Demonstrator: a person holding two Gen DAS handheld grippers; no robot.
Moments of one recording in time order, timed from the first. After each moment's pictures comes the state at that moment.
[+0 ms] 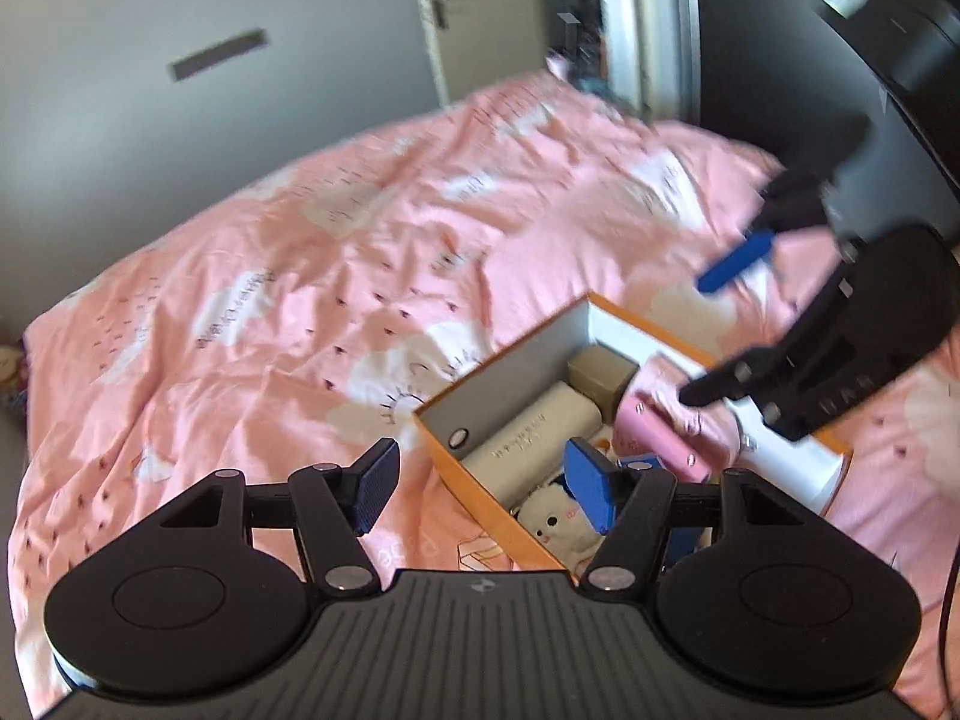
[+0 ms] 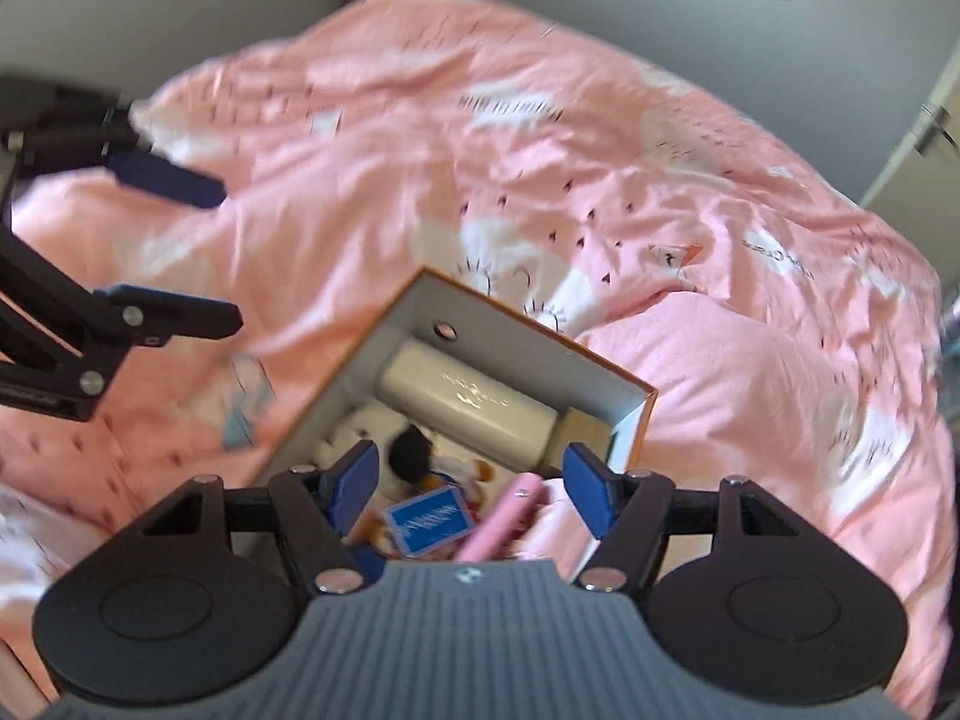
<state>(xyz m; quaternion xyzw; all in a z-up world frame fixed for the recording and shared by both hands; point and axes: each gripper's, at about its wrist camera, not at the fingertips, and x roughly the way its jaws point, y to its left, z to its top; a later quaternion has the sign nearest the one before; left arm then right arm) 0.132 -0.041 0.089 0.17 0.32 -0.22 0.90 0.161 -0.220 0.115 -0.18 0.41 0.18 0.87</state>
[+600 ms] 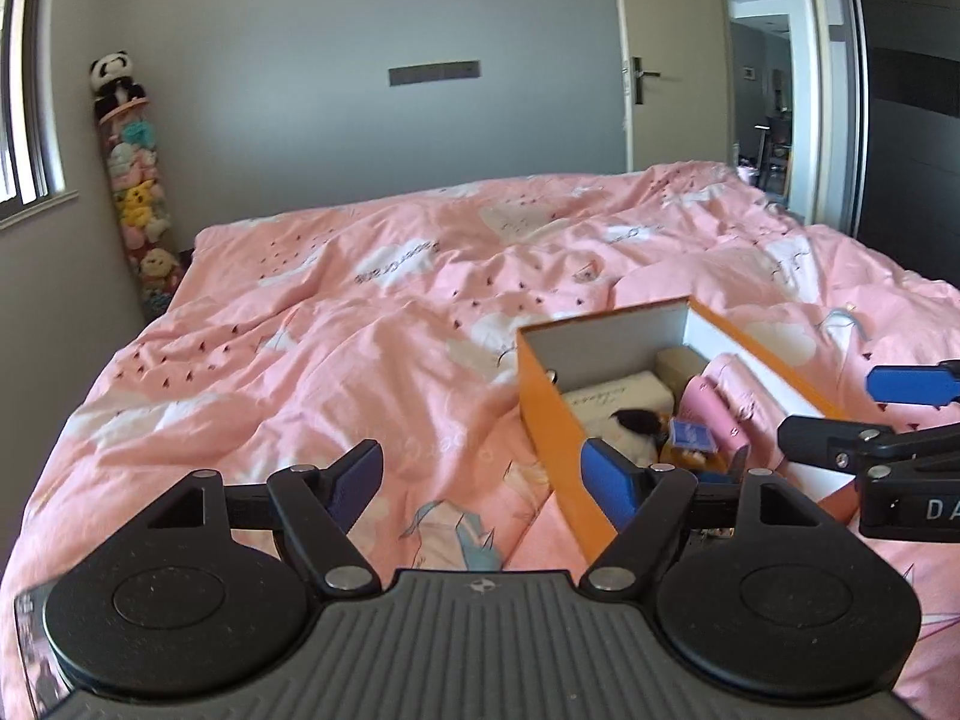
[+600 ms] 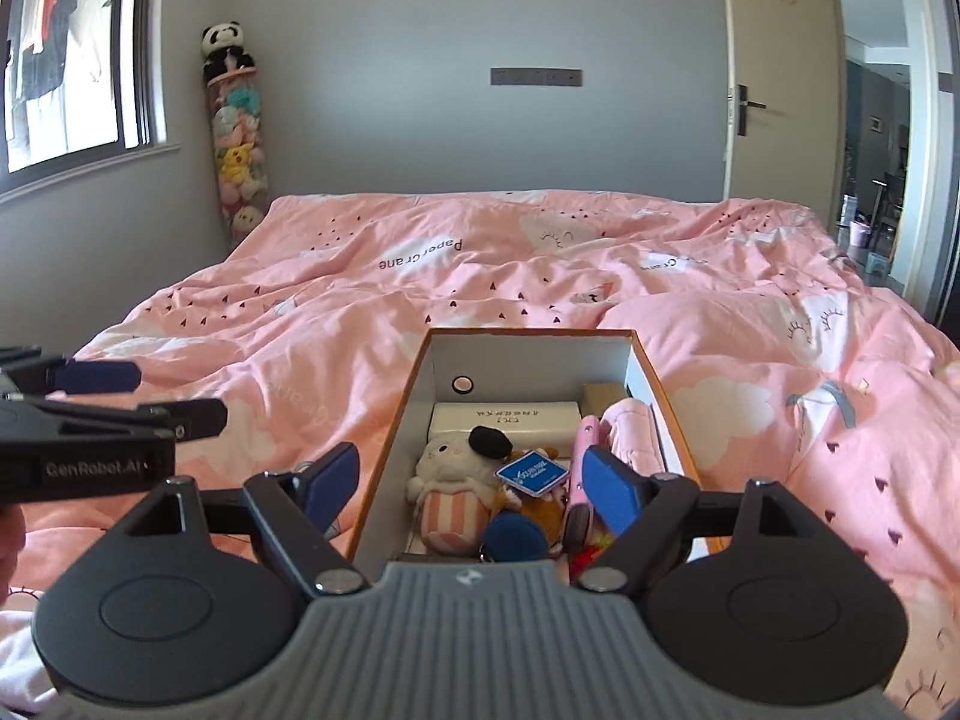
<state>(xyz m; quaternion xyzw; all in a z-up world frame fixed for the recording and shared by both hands) 0.010 -0.014 0.032 0.07 0.27 -0.05 0.96 -0.010 -0.207 0.043 0.01 0.24 0.07 0.97</state>
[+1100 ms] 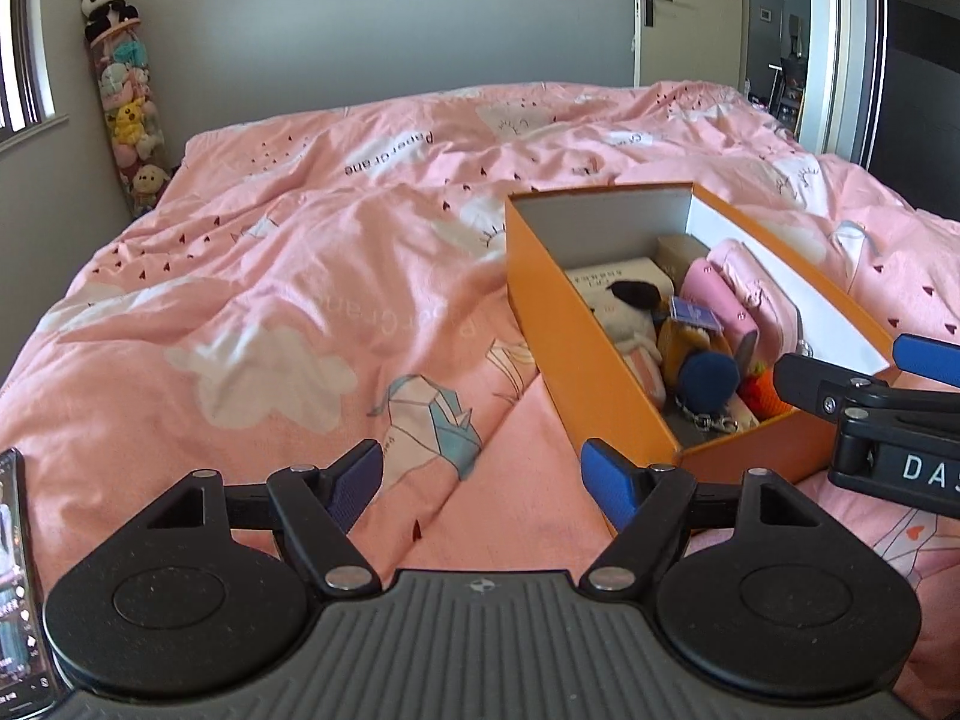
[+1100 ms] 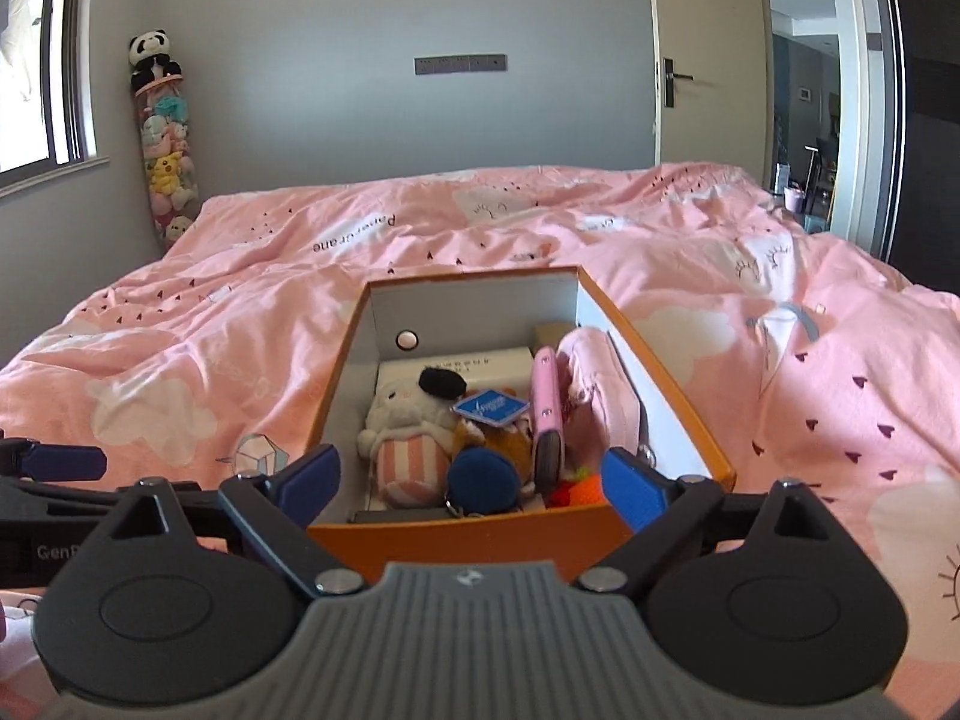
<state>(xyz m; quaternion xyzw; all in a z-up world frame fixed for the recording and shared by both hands) 0.006 -0.020 -0.025 0.06 0.35 -0.05 0.93 -0.010 -0.204 -0.012 0.03 0.25 0.00 0.97</state>
